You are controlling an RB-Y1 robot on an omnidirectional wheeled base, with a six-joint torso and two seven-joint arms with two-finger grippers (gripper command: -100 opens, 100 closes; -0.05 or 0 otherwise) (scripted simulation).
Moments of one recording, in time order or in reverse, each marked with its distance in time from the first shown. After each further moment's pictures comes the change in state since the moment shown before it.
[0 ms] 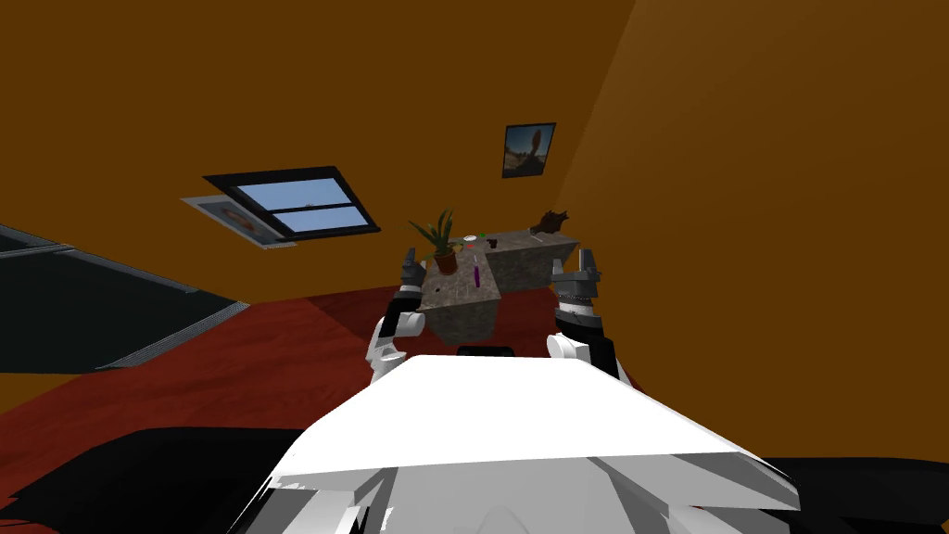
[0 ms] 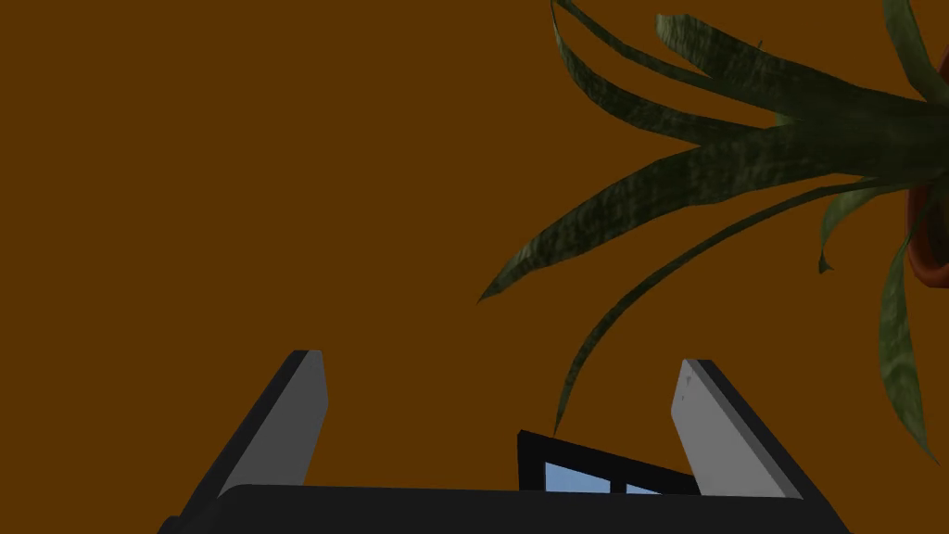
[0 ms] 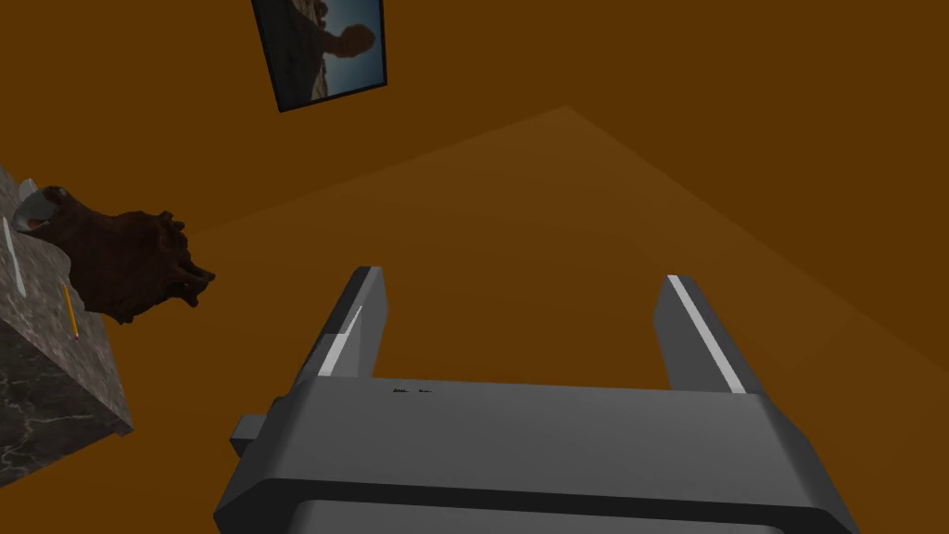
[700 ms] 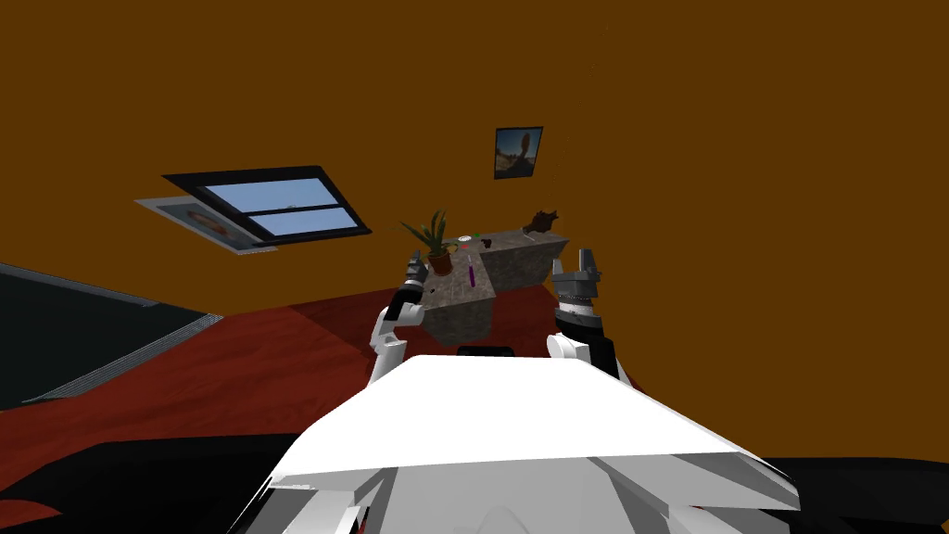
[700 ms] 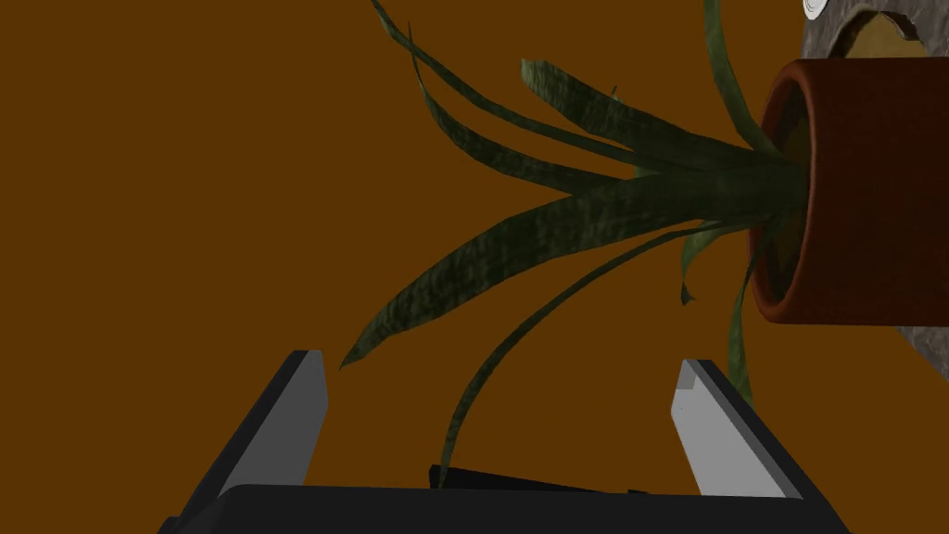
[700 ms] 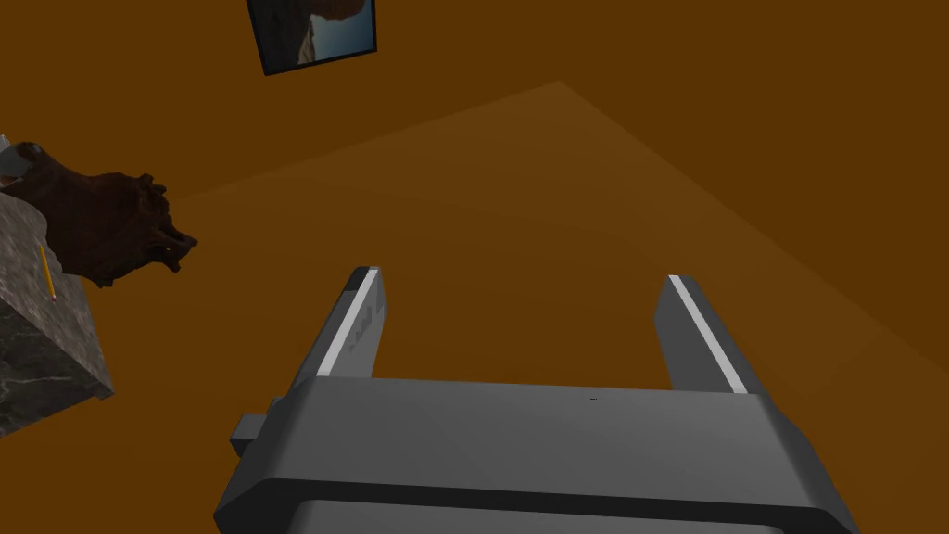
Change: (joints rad) left arm -0.111 0.046 0.041 0.107 -0.012 0.189 0.060; right arm 0.000 0.000 0.000 0.000 0.000 0.000 0.000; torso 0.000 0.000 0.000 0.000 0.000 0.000
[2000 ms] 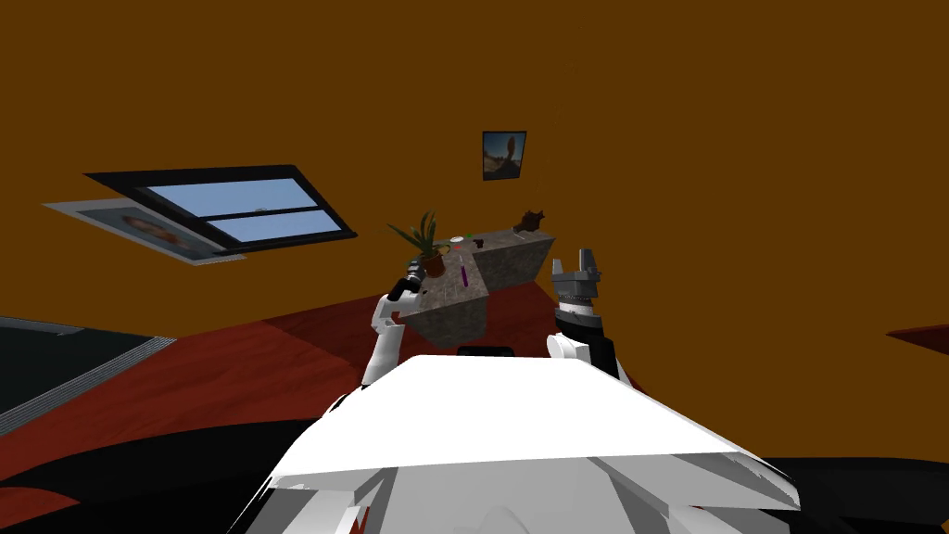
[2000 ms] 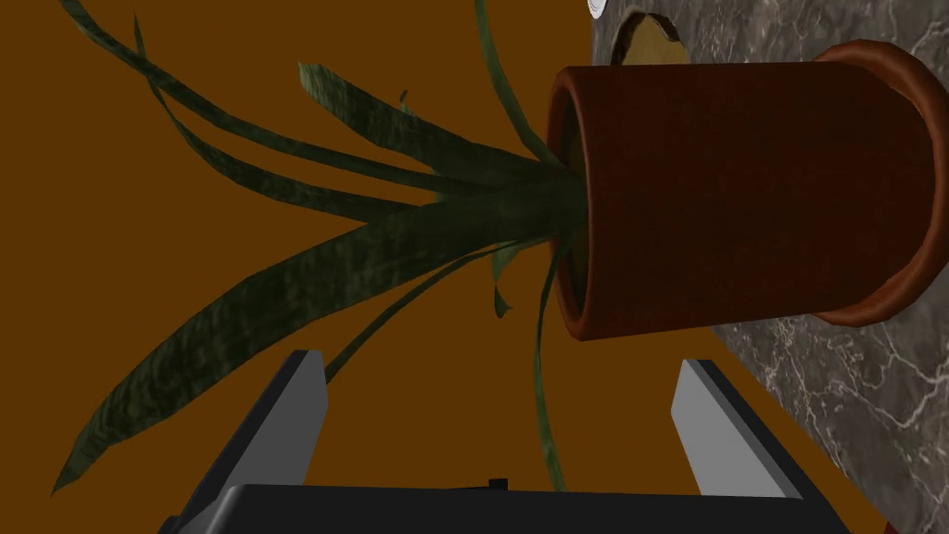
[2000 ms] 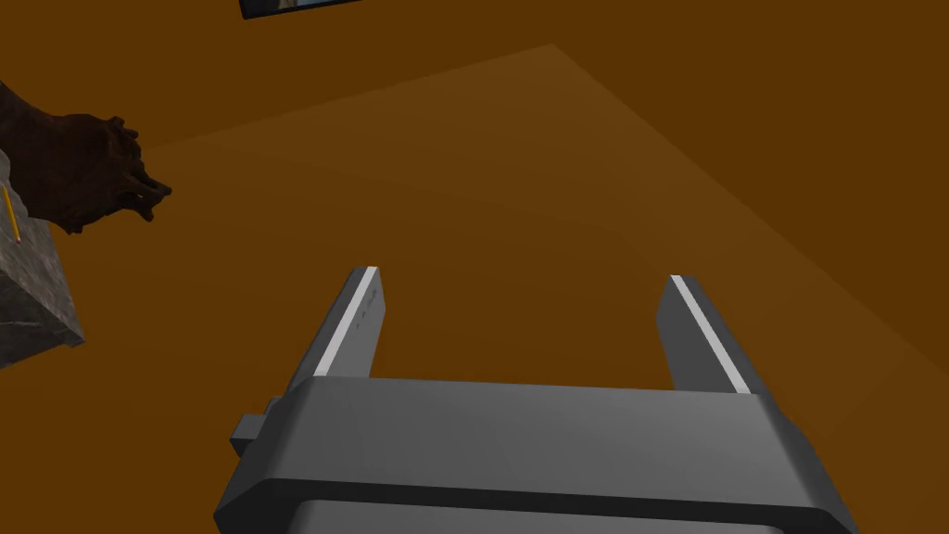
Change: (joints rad) left arm -0.171 0.085 0.075 0.192 -0.015 0.309 0.099; right arm 0.000 0.000 0.000 0.000 0.000 0.000 0.000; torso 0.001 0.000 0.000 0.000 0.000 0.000
